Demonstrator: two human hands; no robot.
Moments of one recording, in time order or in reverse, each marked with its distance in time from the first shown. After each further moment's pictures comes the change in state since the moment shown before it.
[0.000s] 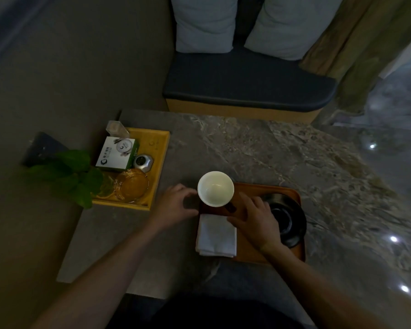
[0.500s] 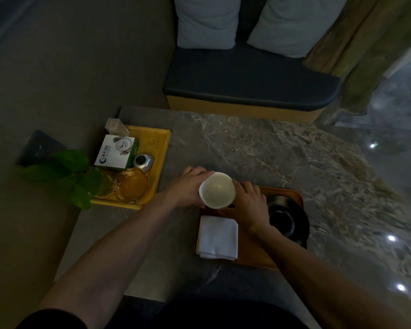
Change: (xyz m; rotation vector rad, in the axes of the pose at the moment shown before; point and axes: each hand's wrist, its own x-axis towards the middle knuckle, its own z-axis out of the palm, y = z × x) left_hand 0.057 0.022 -0.016 0.165 -0.213 0.132; right_hand 0.047 -0.019 0.003 -0.093 -0.024 -0.079
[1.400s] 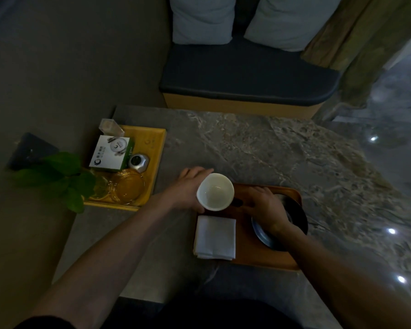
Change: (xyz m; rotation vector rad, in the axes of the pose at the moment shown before) left_hand 0.004 0.000 0.007 -0.026 -0.044 -0.020; right_hand -0.004 0.045 -0.026 0.039 -0.080 -0.097
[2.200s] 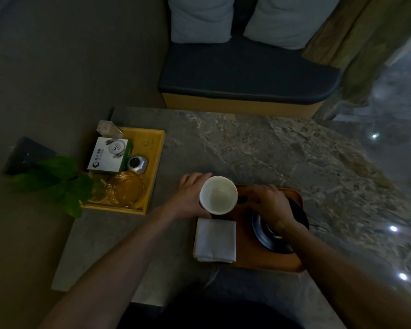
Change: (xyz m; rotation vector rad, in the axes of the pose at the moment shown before) left_hand -0.005 0.009 0.016 -0.096 0.073 -0.023; right_hand 0.010 0.009 -0.011 0.032 -0.051 0.006
